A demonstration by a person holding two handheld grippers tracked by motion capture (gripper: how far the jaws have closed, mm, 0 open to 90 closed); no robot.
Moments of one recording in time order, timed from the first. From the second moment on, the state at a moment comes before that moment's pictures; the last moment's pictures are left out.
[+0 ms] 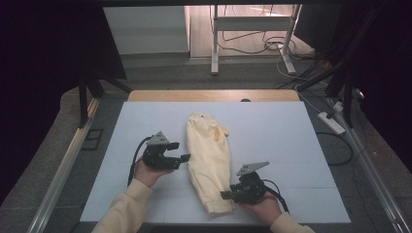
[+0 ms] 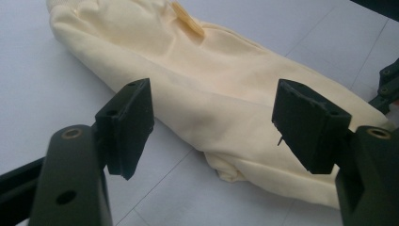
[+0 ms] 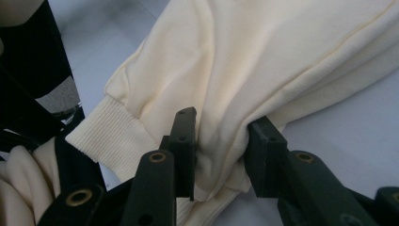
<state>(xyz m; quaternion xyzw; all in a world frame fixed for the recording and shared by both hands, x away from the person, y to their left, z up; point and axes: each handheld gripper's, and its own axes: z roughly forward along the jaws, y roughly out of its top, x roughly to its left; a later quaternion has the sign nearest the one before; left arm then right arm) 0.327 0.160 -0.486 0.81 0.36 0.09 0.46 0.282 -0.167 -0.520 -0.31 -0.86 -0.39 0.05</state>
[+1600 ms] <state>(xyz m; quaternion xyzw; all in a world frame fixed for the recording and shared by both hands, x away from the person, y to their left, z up) 0.325 0.165 -0.484 0.80 0.36 0.09 0.46 0.303 -0.184 -0.501 -0.29 -0.84 -0.45 -0.05</state>
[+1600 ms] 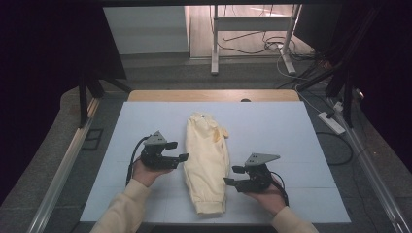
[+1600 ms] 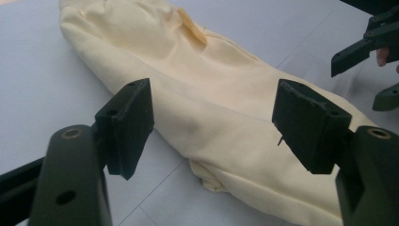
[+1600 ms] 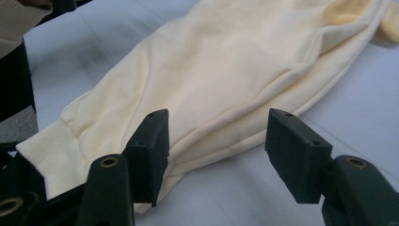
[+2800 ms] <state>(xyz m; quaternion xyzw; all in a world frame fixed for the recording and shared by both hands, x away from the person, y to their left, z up) 0.332 0.162 -0.485 0.81 0.36 0.10 0.45 0.350 -0.181 -0.488 -0.30 -0.83 -0.46 -0.10</state>
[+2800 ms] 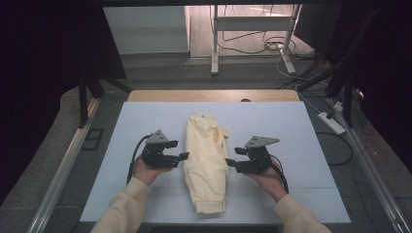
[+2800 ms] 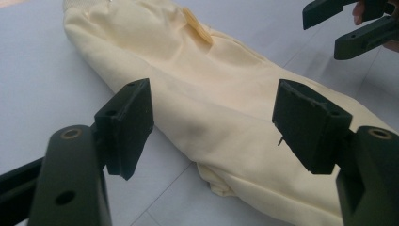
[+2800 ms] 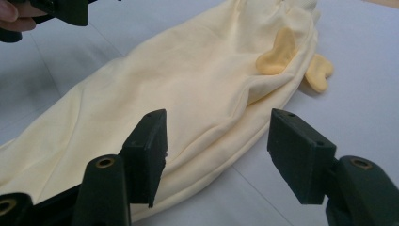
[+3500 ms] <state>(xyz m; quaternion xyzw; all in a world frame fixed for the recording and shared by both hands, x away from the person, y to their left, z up) 0.354 0.164 -0.488 0.81 0.38 0.10 0.45 0.369 -0.181 -0.488 -0.31 -0.83 -0.46 -0.09</state>
